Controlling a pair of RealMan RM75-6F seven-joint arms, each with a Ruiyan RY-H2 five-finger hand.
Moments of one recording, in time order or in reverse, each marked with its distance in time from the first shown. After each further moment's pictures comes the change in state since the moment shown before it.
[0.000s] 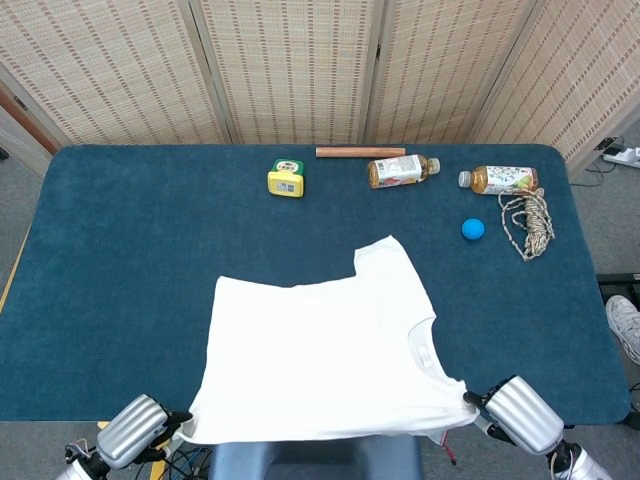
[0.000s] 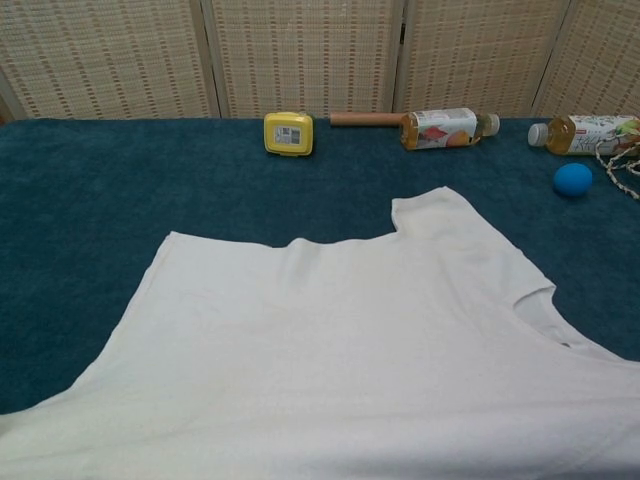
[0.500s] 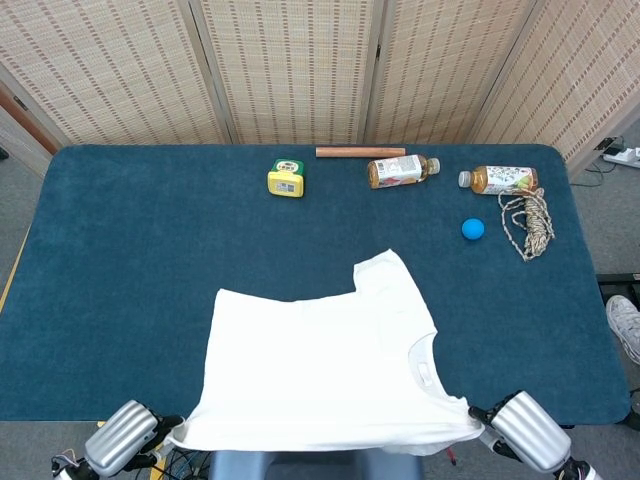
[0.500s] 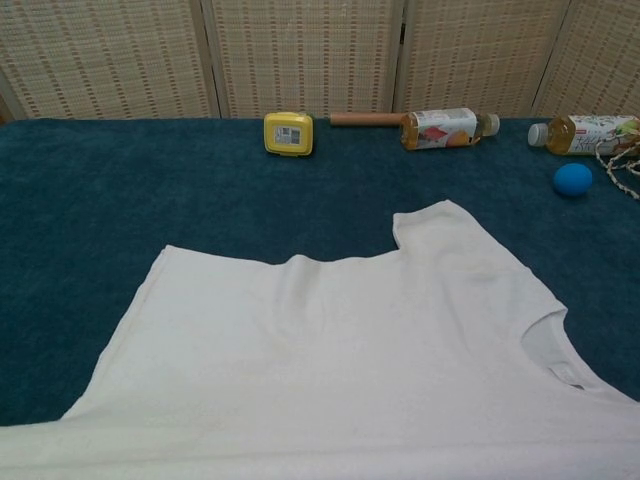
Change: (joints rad) left arm 0.033 0.040 -0.008 -0.033 0.000 -0.001 0.023; right arm -0.049 0.005 -0.012 0.006 -0.032 0.016 -0.005
